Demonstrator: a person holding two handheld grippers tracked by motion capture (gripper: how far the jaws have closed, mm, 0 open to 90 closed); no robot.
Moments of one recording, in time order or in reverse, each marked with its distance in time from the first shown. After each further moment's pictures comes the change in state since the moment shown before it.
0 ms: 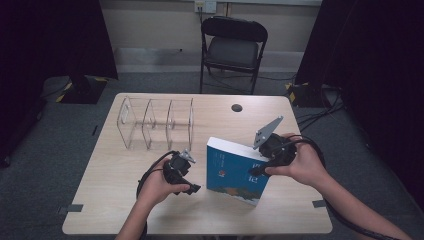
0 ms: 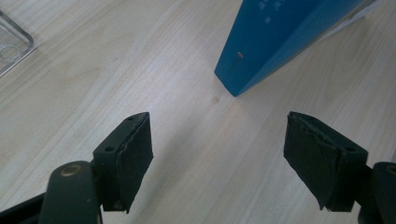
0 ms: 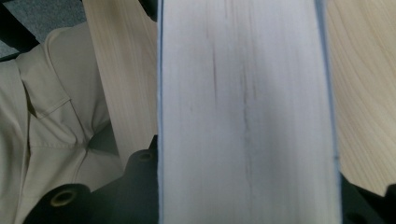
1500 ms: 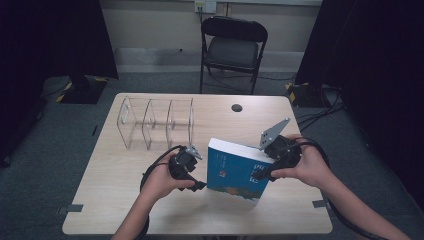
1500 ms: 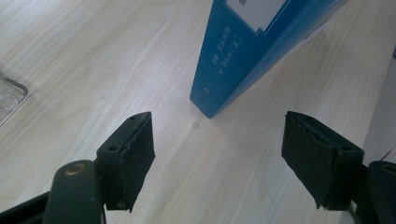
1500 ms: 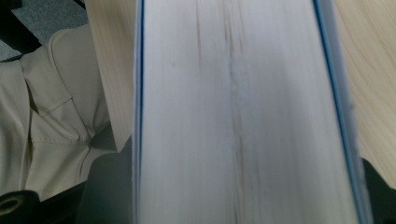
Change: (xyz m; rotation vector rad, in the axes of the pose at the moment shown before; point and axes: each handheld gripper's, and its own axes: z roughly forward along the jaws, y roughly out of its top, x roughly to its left) left arm -0.010 0.028 -0.015 0.012 -0.027 0.099; right arm -0.005 -0.015 0.000 -0.030 0.017 0.011
